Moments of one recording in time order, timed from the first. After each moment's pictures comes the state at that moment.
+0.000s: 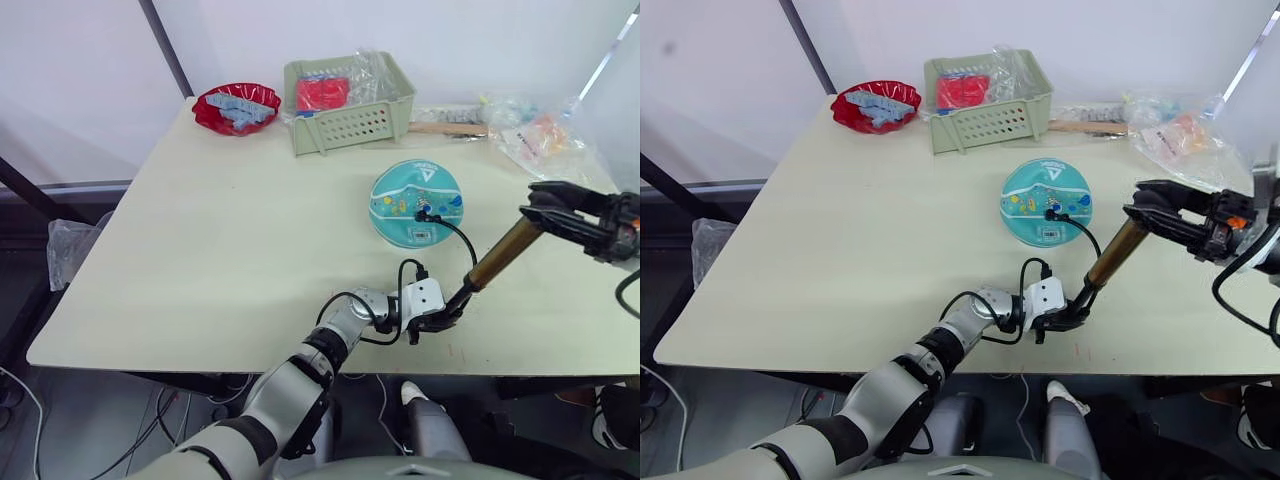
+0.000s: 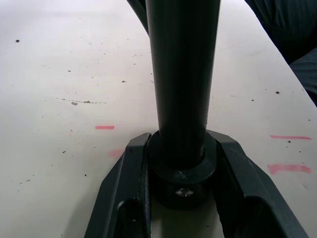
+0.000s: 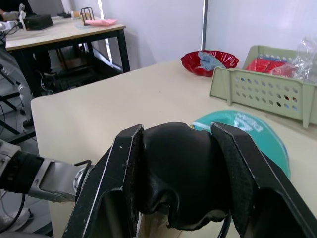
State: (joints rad) left arm -0.69 -0.11 -0.40 1.09 0.19 -0.34 -0.86; right arm -0.22 -0.98 -0.50 -0.33 1.04 0.70 0.94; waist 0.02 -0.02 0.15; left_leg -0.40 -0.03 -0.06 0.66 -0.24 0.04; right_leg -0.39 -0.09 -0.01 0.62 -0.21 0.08
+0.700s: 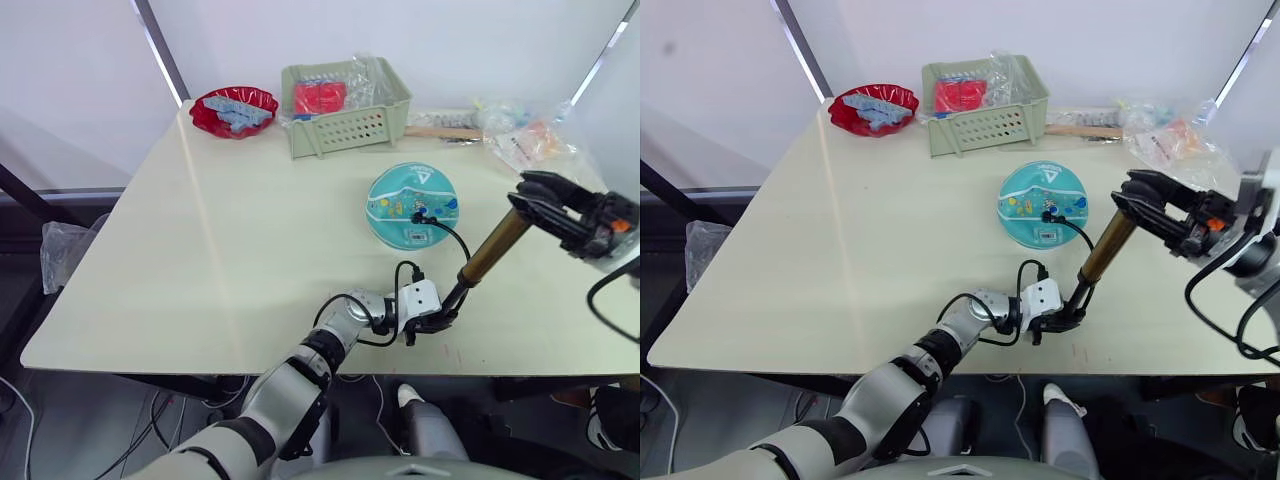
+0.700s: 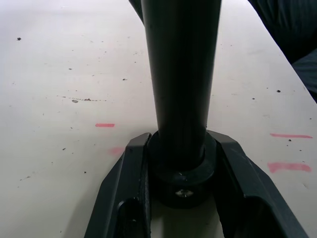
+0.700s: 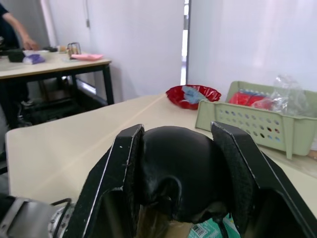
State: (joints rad) left arm -0.68 -0.10 -0.40 1.10 0.20 -0.34 -0.85; right arm -0.10 -0.69 -0.40 -0.40 0.87 0.49 0.85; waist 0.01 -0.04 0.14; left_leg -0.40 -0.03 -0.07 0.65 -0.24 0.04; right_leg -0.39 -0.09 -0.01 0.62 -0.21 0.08
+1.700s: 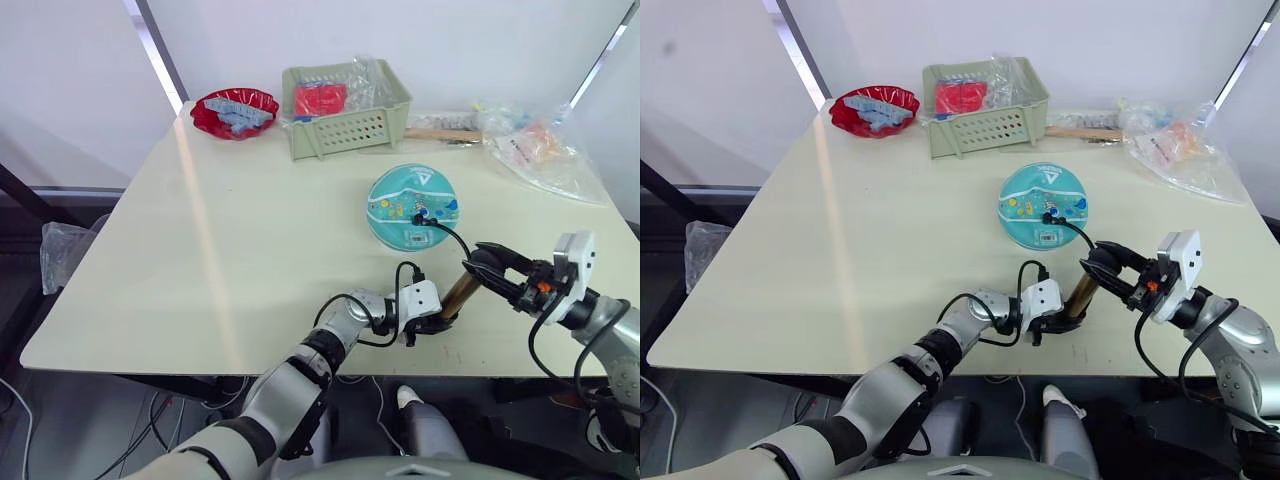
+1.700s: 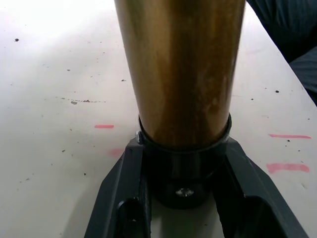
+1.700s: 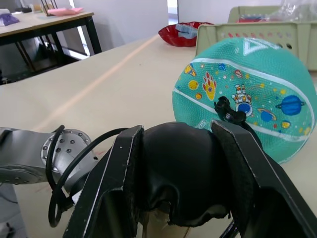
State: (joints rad) left arm -0.69 -0.11 -0.40 1.11 0.20 -0.34 -0.86; right arm 0.02 -0.64 -0.25 -0.34 0.71 0.40 0.84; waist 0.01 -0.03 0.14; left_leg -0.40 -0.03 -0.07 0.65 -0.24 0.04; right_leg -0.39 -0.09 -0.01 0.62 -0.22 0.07
